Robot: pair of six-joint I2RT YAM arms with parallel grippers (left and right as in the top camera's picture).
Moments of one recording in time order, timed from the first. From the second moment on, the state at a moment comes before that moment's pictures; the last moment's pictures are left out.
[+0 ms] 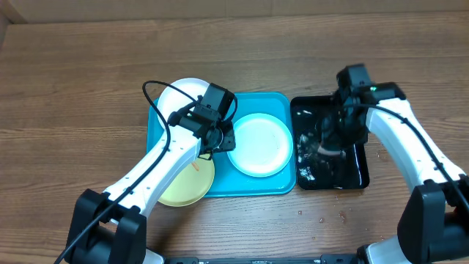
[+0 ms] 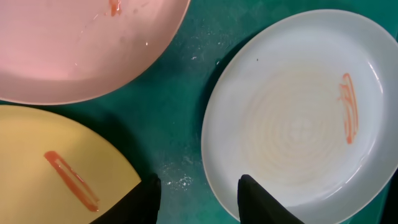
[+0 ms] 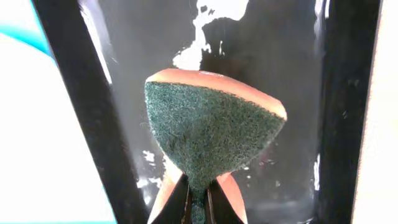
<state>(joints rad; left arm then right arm) -0.47 1.63 1.13 -0.76 0.01 -0.58 0.15 1.69 1.27 -1.06 -0.08 0.28</state>
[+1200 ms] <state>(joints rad) -0.52 1.71 1.00 -0.55 -0.01 -0.58 0.15 1.69 1.27 -1.08 -0.07 0.28</state>
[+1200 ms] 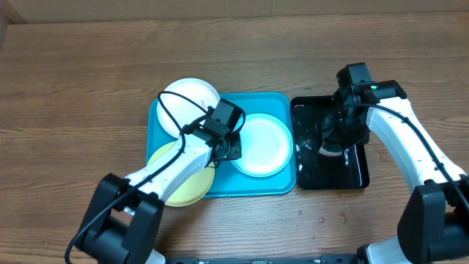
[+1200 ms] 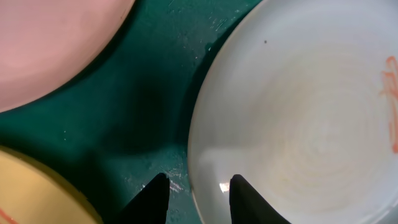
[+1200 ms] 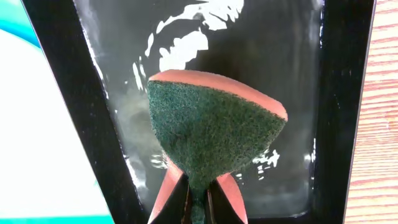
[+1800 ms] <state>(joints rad) -0.48 1.74 1.01 -0.61 -0.02 -0.59 0.15 1.69 1.27 -1.08 -0.07 0.28</state>
